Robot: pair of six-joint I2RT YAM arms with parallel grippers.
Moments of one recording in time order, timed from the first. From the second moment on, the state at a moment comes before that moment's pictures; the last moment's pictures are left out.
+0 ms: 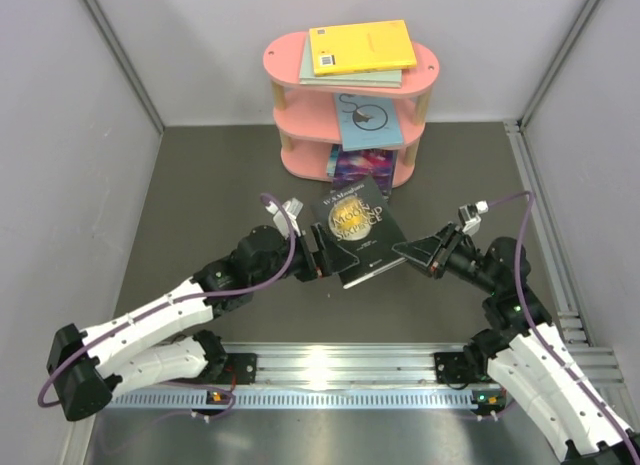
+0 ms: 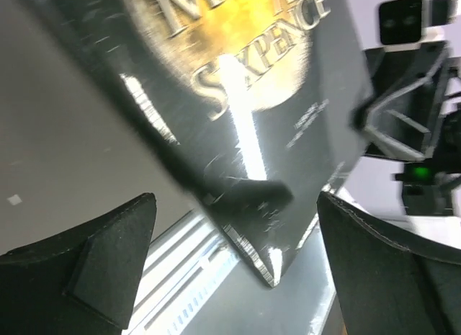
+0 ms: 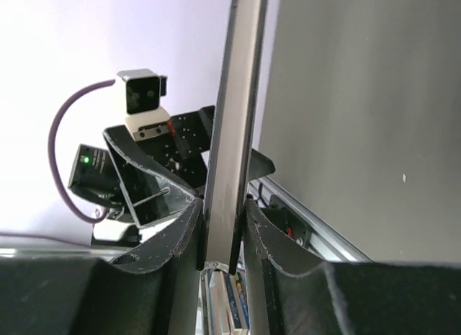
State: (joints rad) left arm -0.91 0.97 0.72 -0.06 0.11 -1.04; right arm 0.36 0.50 0.43 0.01 -0.57 1.28
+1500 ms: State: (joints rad) left arm -0.92 0.85 0.09 0.25 -0.04 -1.13; right arm 0.07 1.31 0.86 0.51 -0.60 1.52
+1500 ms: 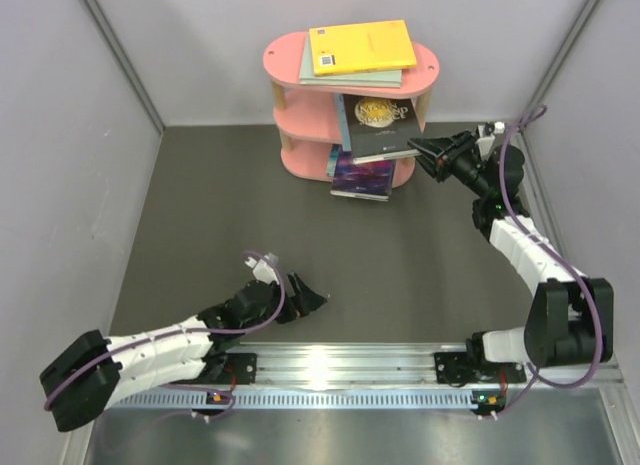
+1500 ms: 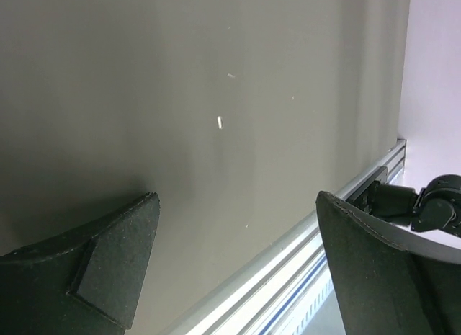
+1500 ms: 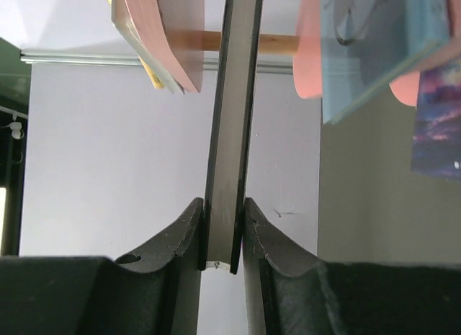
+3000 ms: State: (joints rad) left arm -0.92 1.07 0.08 0.57 -0.04 -1.07; right arm 0.12 1.85 1.23 0.73 -0.59 1.54
